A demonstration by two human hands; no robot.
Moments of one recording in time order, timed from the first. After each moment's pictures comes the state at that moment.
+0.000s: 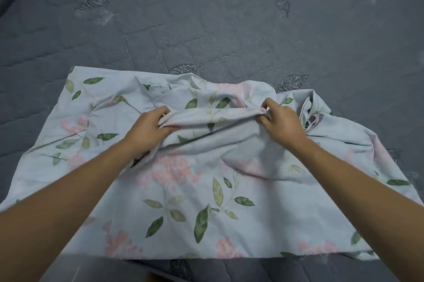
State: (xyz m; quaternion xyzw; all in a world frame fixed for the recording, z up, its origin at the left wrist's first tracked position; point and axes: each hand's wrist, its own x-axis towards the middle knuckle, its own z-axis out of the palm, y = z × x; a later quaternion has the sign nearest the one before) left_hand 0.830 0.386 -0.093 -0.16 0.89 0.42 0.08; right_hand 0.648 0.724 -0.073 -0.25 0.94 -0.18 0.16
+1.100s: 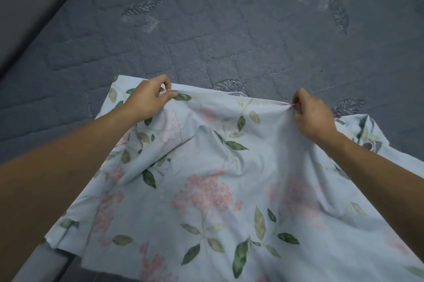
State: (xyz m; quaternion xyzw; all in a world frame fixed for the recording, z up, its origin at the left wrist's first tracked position) left_hand 0.775 0.214 -0.088 -0.25 0.89 0.36 0.08; right_hand 0.578 0.610 -0.100 -0.23 0.96 -0.11 0.14
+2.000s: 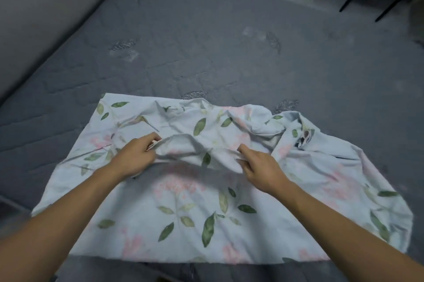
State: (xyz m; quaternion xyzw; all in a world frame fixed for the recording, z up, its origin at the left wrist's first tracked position) left_hand 0.904 0.365 -0.002 -0.20 0.89 0.38 0.15; right_hand 0.764 0.715 -0.017 -0.39 0.88 -0.19 0.18
